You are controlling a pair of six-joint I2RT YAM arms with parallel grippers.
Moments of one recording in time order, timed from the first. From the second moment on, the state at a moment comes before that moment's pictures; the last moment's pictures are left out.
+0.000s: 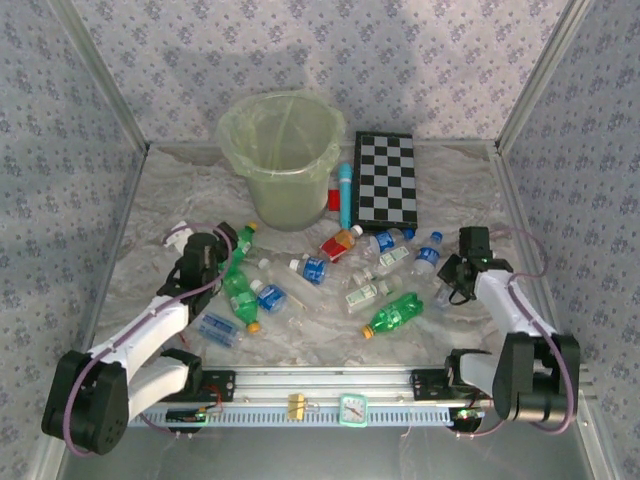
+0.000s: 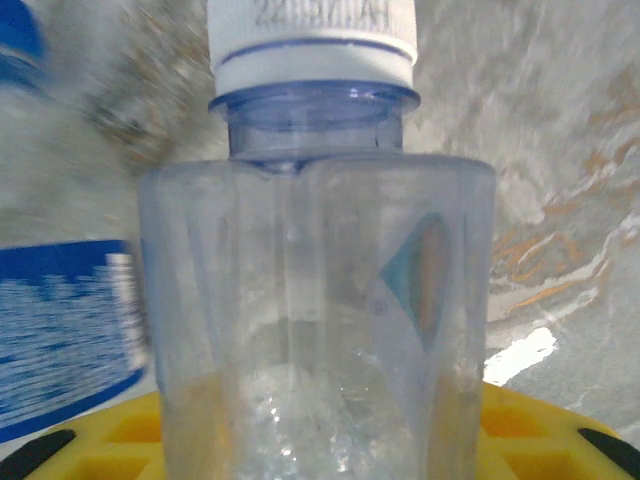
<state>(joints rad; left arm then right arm) -0.32 1.02 0.42 0.07 -0.44 -0.85 -0.06 1.14 0.62 -0.59 0.09 0.58</state>
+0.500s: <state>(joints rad) -0.19 0.91 0.41 0.01 -0.33 -0.85 0.23 1.28 1.29 -0.50 -0.02 0.47</state>
